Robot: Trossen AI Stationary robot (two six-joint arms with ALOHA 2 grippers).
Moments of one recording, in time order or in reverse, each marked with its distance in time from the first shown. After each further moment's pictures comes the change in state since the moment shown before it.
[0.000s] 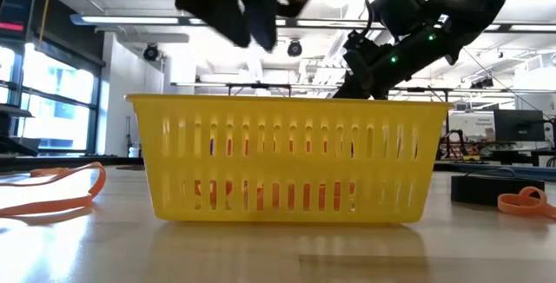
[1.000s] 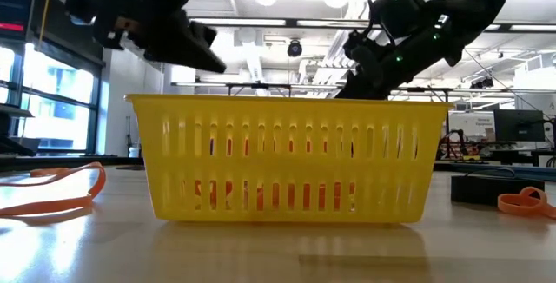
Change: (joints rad) left arm 0.171 -0.583 -0.884 0.835 -0.159 -0.404; right arm 0.000 0.000 0.000 -0.040 -0.148 -0.011
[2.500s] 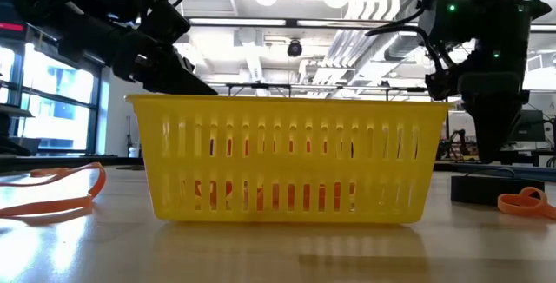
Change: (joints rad) left arm 0.172 -0.046 -0.245 0.329 0.005 -0.140; right arm 0.238 -0.242 0.000 -1.128 0.036 0.594
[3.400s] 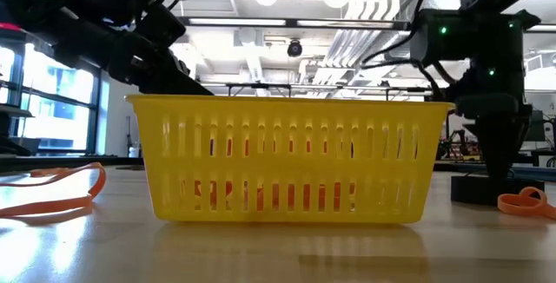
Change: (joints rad) left arm 0.000 0.001 -0.043 0.069 0.006 -0.037; right arm -0.002 0.134 0.000 0.021 -0.039 0.080
